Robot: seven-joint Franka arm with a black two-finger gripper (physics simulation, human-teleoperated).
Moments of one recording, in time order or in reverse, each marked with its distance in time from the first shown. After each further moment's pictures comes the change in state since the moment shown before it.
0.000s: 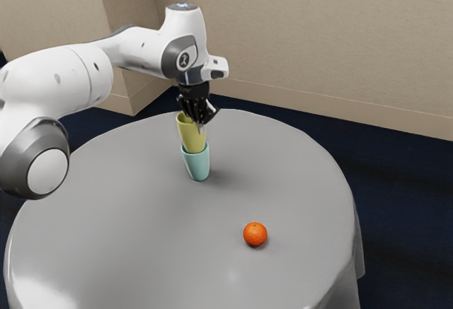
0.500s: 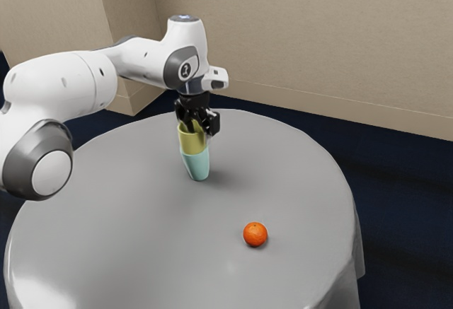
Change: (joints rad) arm 0.000 0.018 0.006 -0.032 -0.008 0.025 0.002
